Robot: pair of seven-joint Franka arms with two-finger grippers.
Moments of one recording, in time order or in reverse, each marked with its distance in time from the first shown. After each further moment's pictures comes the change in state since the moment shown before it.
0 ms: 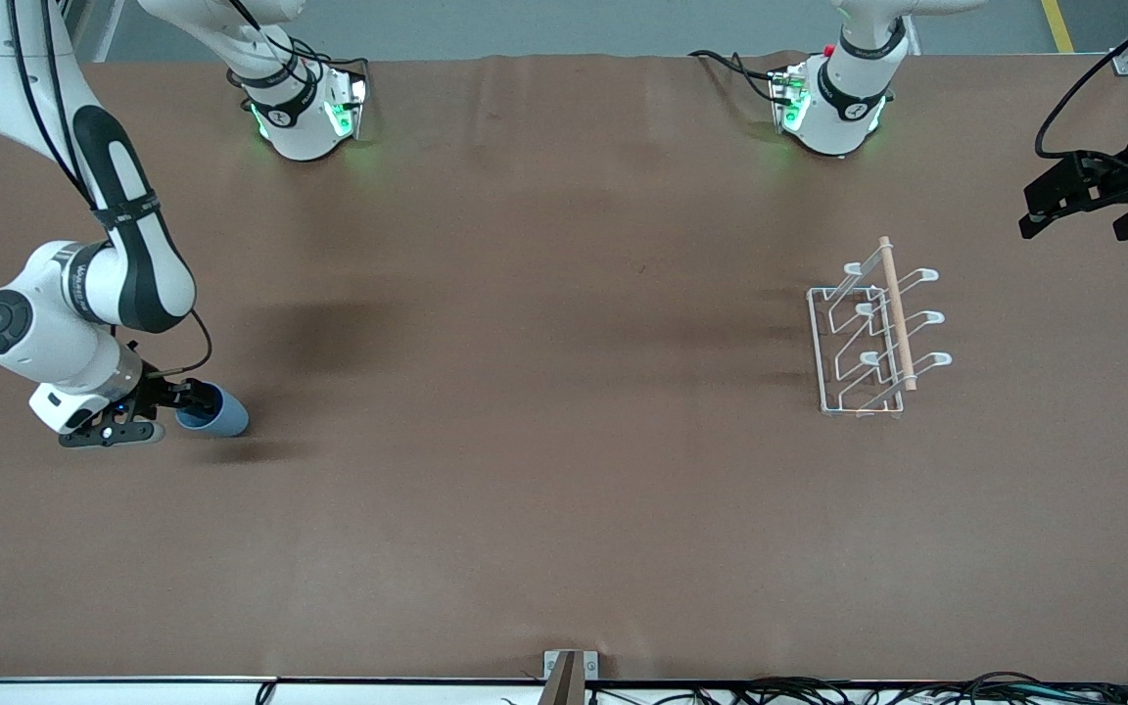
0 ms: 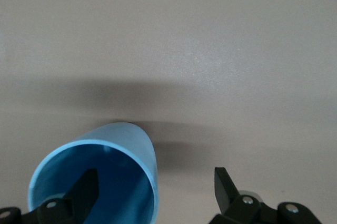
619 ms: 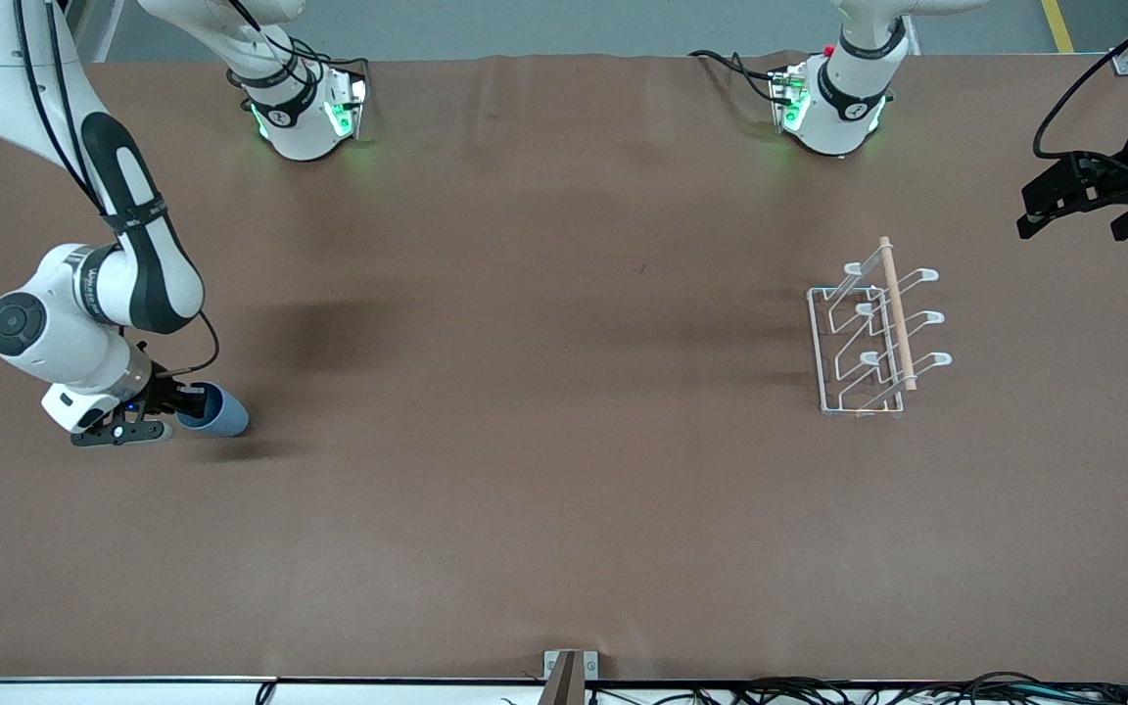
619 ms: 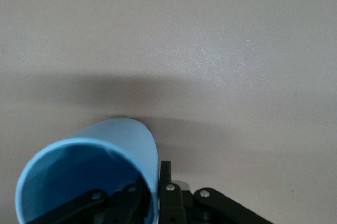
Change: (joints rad) left arm 0.000 0.000 -0.001 -0.003 0.000 0.000 0.000; right arm 0.001 0.006 0.003 0.005 0.001 -0.025 -0.001
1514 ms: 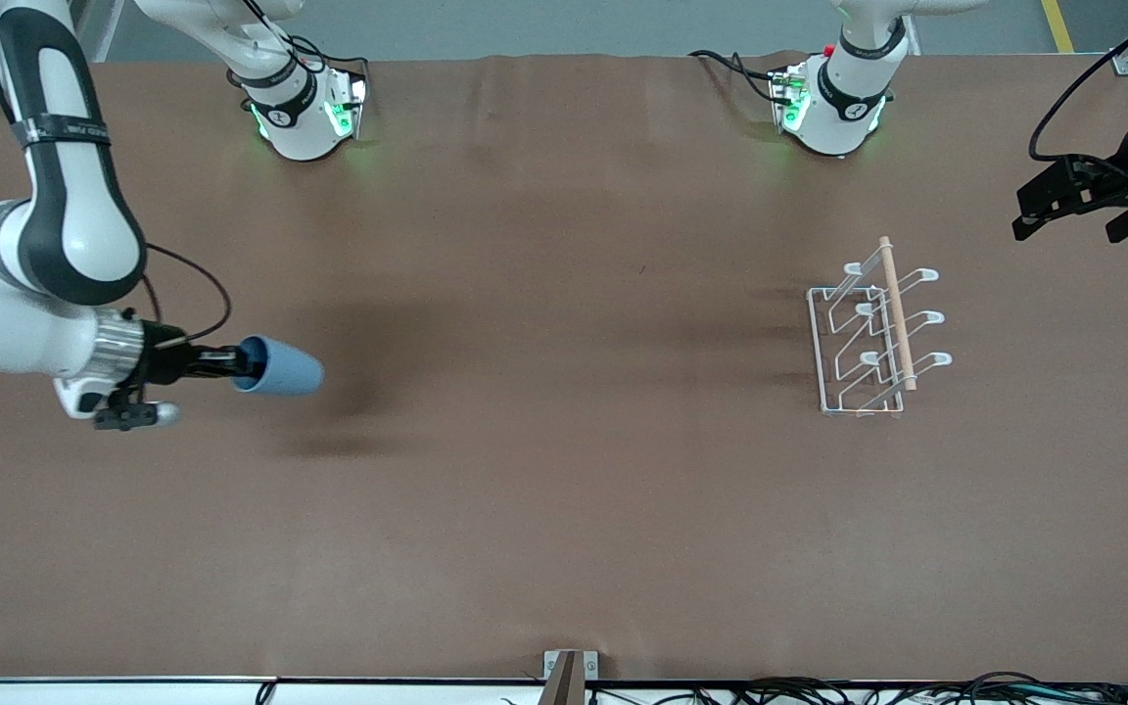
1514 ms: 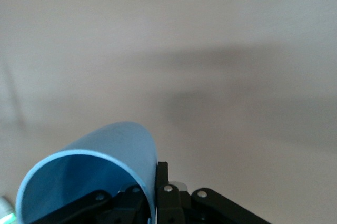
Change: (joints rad) left arm -0.007 0.010 -0.003 -0.005 0.001 0.000 0.000; right arm 0.140 -0.147 0.021 0.172 0.544 -0.573 0.048
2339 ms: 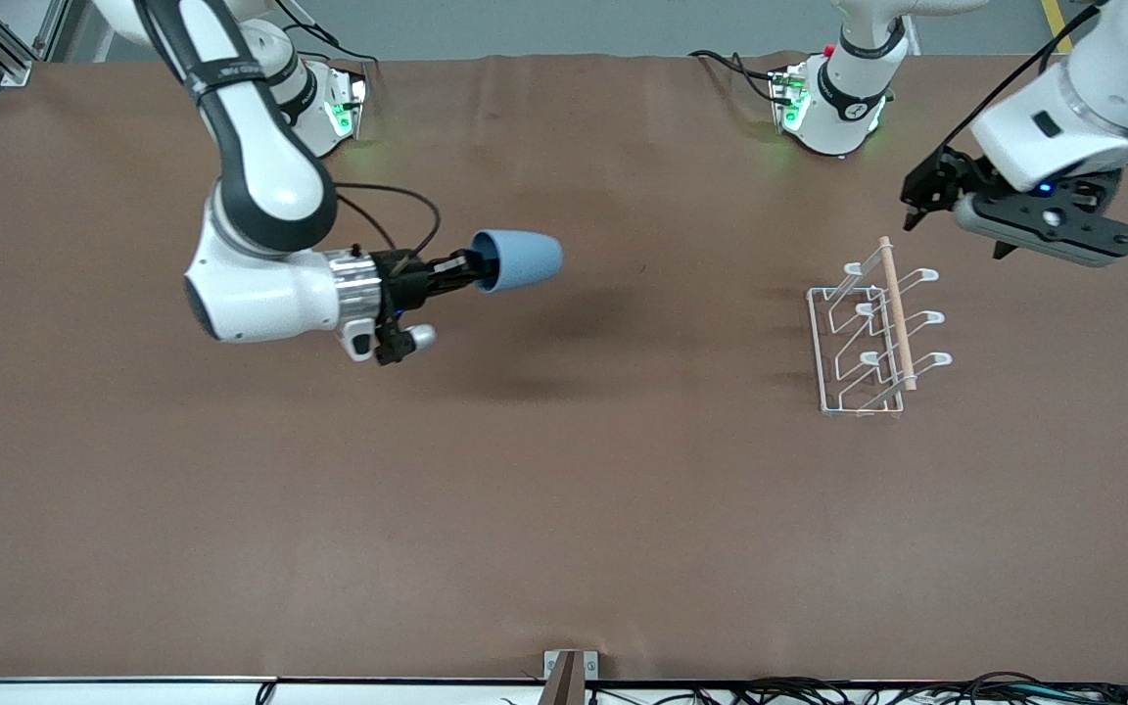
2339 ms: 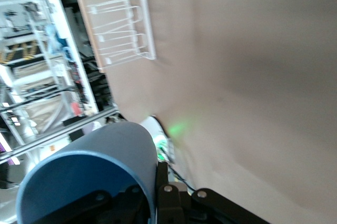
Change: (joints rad) left arm -0.021 0.029 -0.180 0.000 0.000 0.000 0.235; right arm 0.402 0.013 0.015 0.009 0.603 -0.065 0.031
